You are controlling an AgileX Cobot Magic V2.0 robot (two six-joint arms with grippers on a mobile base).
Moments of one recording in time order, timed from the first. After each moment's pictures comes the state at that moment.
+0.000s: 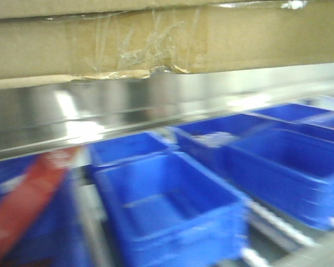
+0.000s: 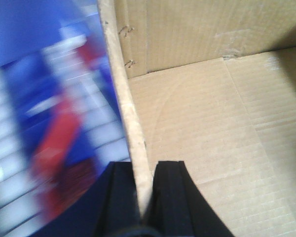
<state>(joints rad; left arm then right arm) -0.59 1.28 -1.66 0.42 1.23 -0.49 0.33 1.23 -1.55 0.28 1.03 -0.08</state>
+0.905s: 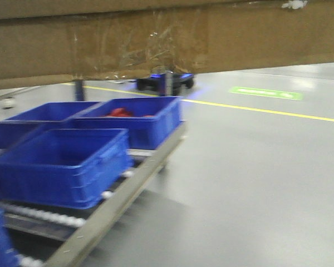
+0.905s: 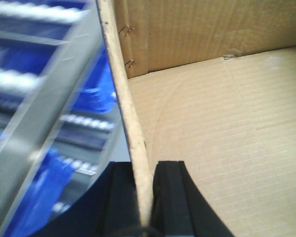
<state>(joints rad) -0.59 1.28 -1.66 0.42 1.23 -0.49 0.33 1.23 -1.55 0.28 1.03 -0.08</state>
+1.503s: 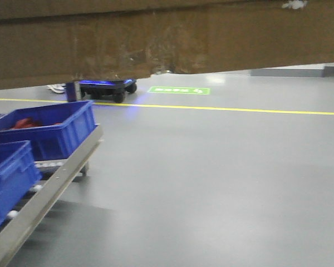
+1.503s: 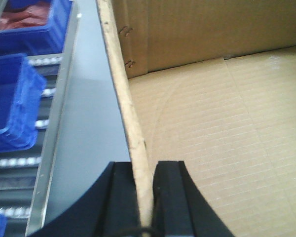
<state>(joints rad) -0.59 1.28 -1.66 0.42 1.23 -0.49 0.33 1.23 -1.55 0.28 1.03 -0.08</state>
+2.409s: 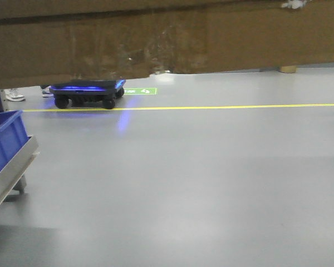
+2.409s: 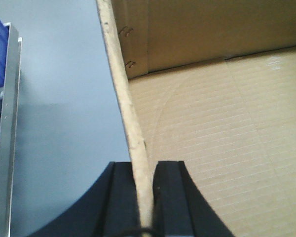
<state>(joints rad) -0.59 1.28 -1.66 0.42 1.23 -0.49 0.33 1.23 -1.55 0.28 1.03 -0.08</state>
